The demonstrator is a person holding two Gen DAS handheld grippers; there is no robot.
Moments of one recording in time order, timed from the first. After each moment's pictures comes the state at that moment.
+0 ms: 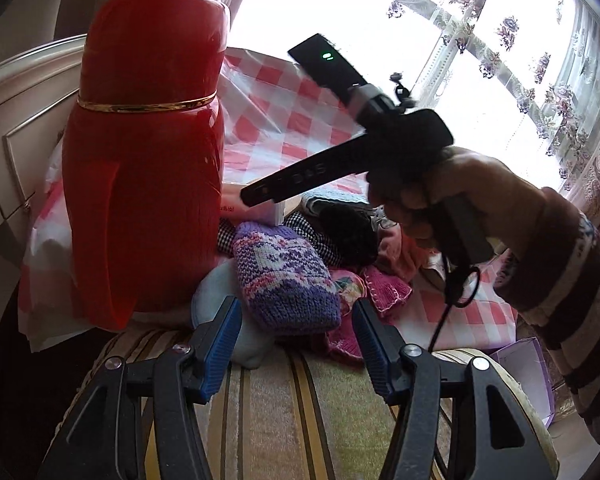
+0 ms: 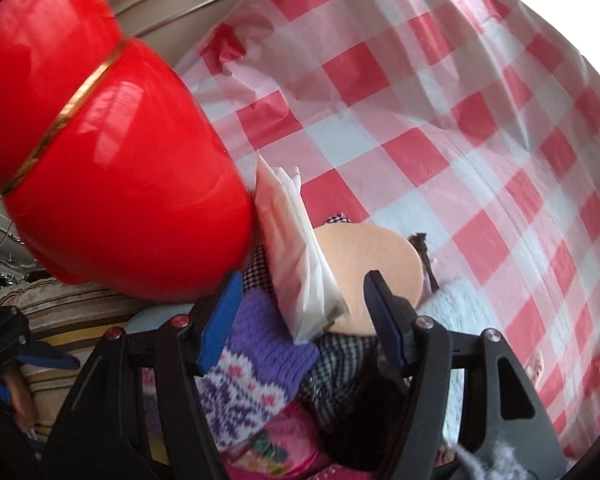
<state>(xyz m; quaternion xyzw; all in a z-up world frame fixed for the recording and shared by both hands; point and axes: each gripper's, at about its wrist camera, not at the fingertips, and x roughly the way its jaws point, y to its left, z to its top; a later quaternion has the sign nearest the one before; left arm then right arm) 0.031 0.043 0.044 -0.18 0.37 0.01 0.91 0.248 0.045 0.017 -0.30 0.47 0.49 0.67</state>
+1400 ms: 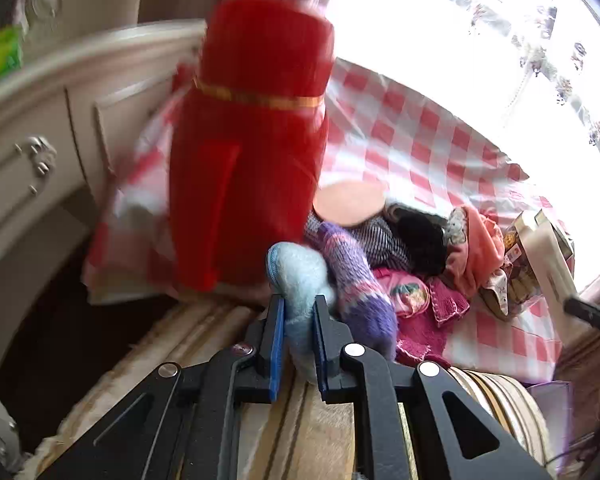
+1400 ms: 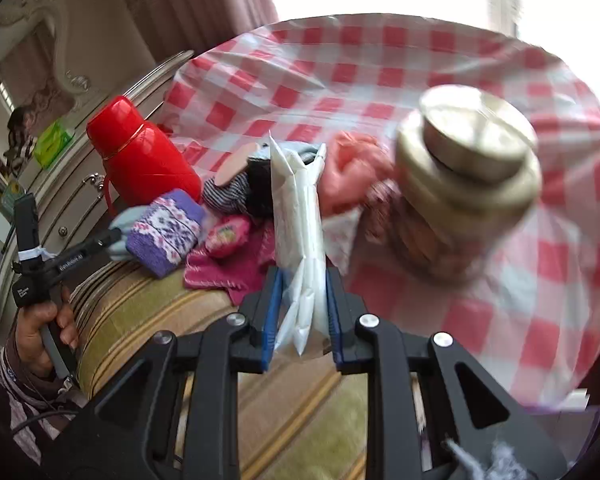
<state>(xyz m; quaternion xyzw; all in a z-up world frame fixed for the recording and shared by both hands) 0.000 0.040 0.053 -0.19 0.37 0.16 0.90 0.154 -0.282 0.096 -0.04 0.46 0.34 0.82</state>
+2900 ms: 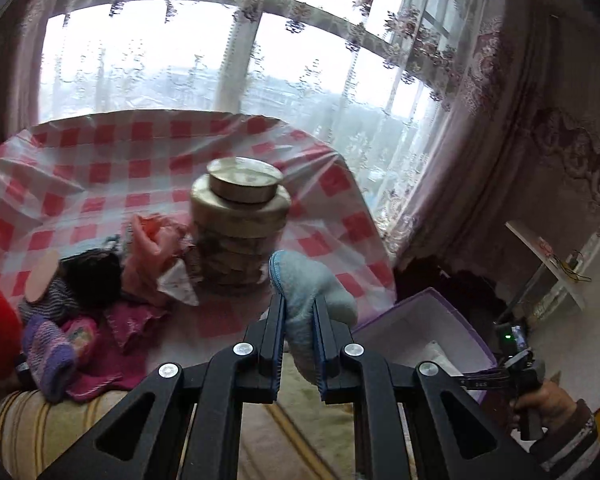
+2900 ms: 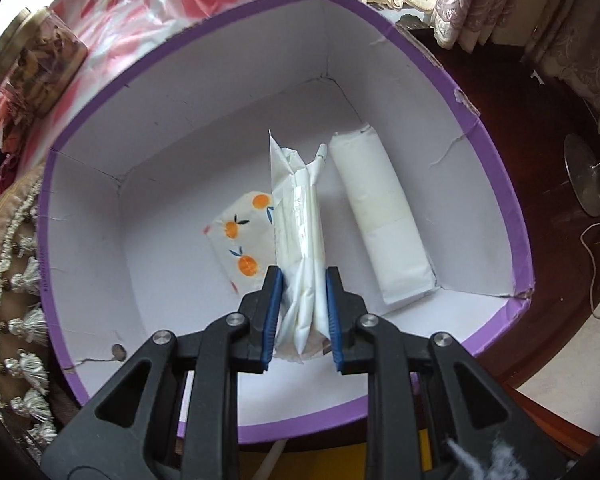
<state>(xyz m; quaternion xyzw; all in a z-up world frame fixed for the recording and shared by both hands) 0.041 -0.227 0.120 -0.06 0.34 -0.22 0.91 0.032 -0.629 -0.058 0.10 0.63 -0.03 0.77</state>
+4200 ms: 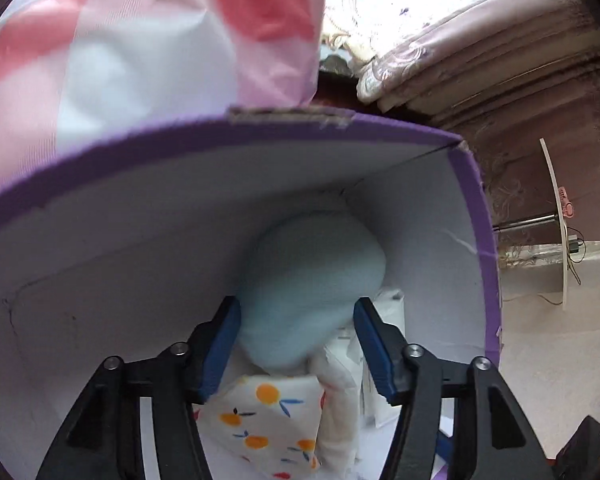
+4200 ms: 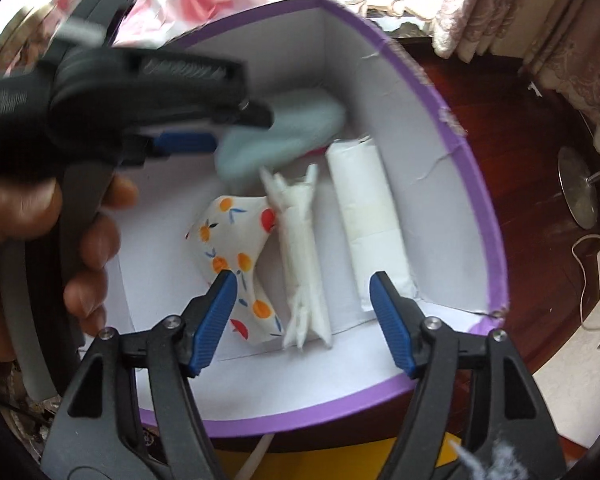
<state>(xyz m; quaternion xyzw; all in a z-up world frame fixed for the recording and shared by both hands) 0.150 -0.522 -0.117 -0.12 0.66 -0.23 0.71 0.014 -0.644 -0.037 0.09 0.62 -0.04 0.78</state>
